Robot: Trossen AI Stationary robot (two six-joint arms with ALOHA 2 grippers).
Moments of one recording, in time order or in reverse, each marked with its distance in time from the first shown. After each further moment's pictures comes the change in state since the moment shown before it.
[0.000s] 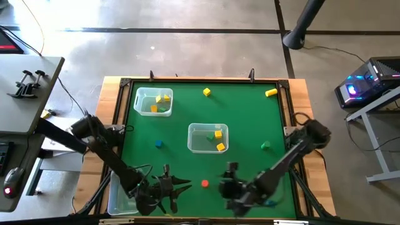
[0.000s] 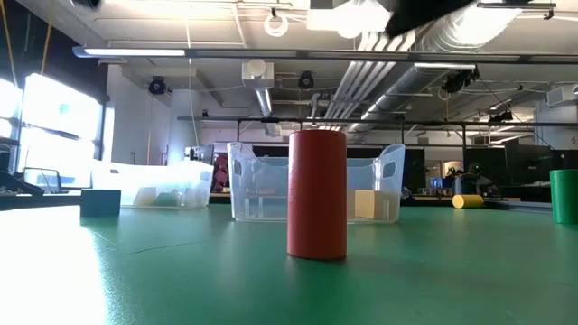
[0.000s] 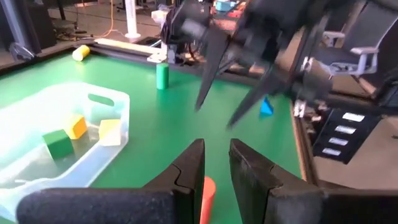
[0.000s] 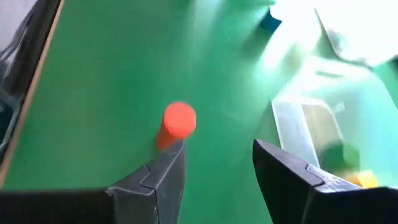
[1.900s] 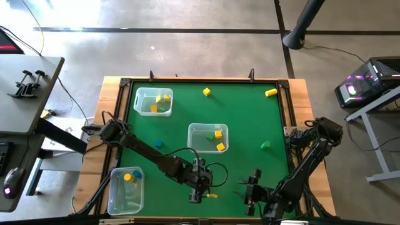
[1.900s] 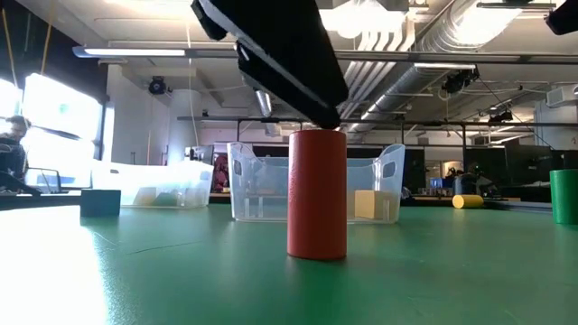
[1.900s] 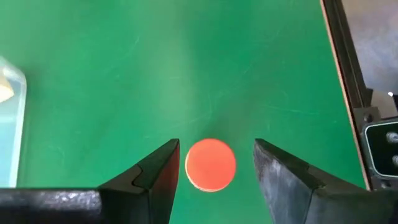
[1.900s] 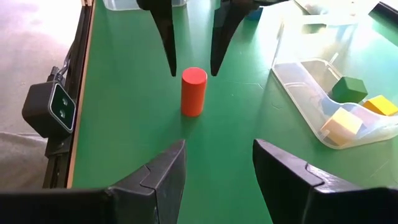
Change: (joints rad) left arm 0.365 0.276 0.530 -0.783 0.885 0.191; right arm 0.256 -0.119 -0.253 0.055 0.221 0.497
